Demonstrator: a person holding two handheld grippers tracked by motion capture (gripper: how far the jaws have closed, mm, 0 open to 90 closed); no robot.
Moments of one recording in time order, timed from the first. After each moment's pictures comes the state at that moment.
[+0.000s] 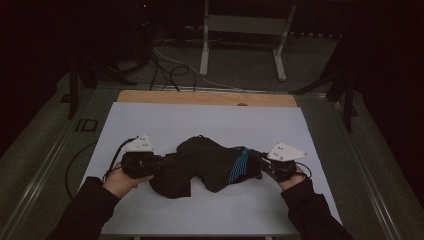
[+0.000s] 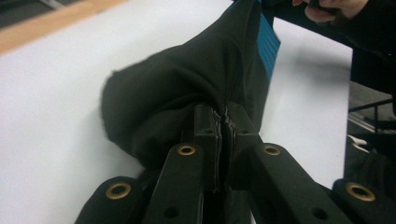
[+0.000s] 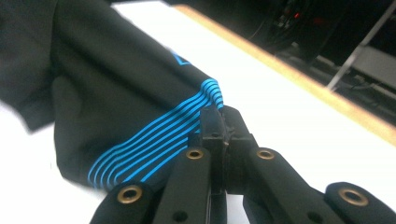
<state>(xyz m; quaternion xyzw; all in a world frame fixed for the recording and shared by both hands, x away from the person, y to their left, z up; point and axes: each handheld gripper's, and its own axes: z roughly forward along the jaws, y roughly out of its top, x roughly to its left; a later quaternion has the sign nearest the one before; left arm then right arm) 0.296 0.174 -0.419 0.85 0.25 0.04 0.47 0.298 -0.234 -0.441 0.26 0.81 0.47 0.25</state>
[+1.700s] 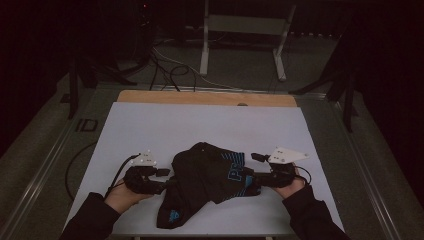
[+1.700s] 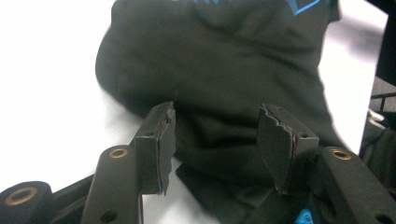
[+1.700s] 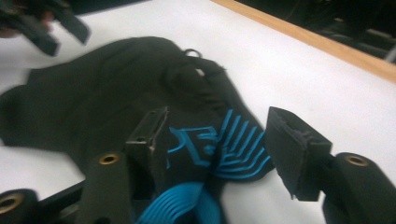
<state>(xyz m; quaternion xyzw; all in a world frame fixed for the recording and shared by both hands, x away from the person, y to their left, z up) 0.284 0.177 -0.472 0.85 0.33 0.01 0.41 0.295 -0.233 -0.451 0.28 0.82 0.47 0.17</state>
